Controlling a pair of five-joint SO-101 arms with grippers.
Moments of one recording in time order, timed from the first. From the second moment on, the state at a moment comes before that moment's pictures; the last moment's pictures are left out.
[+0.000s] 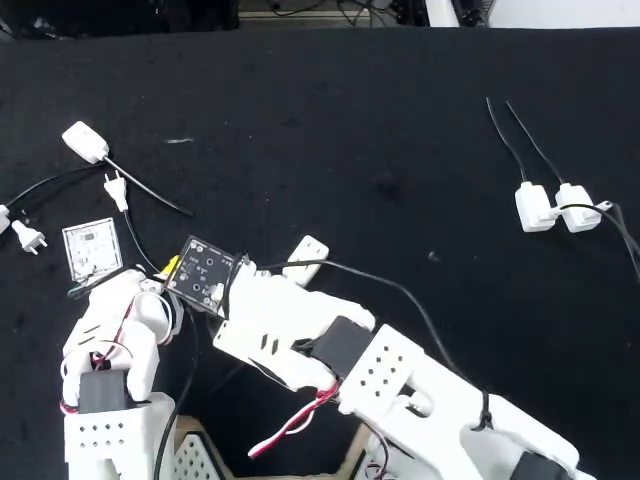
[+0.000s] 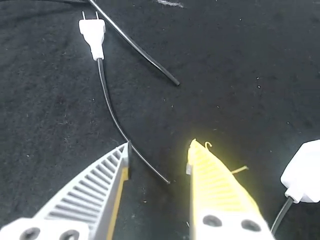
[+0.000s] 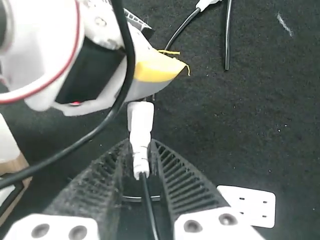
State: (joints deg) left arm -10.3 -95.5 86.1 53.7 6.5; right arm -53.7 -43.5 54.9 43.6 13.5
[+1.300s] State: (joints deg) left arm -10.2 -95.6 86.1 53.7 6.1; right arm -53.8 -46.2 54.5 43.6 13.2
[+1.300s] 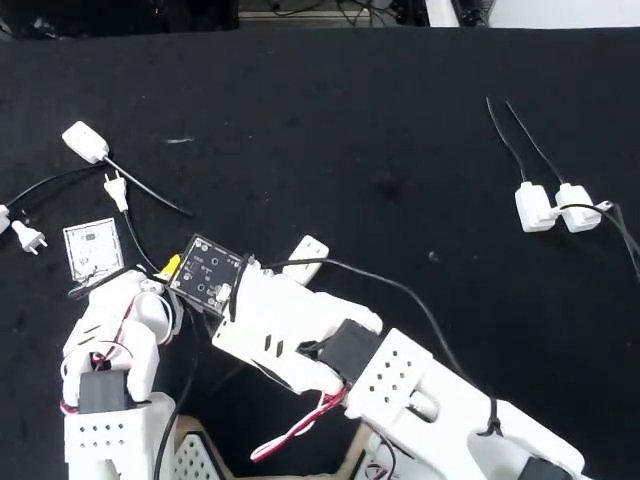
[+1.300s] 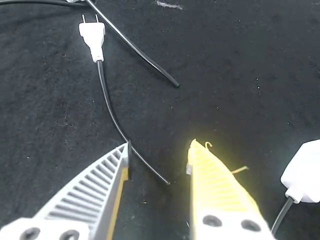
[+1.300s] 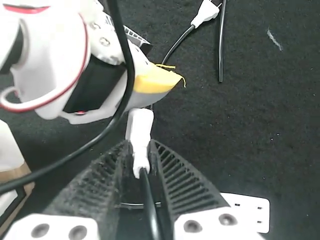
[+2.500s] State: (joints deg) left arm -10.4 -95.2 86.2 54.9 5.4; right arm -25.4 -29.1 24.0 81.3 21.7
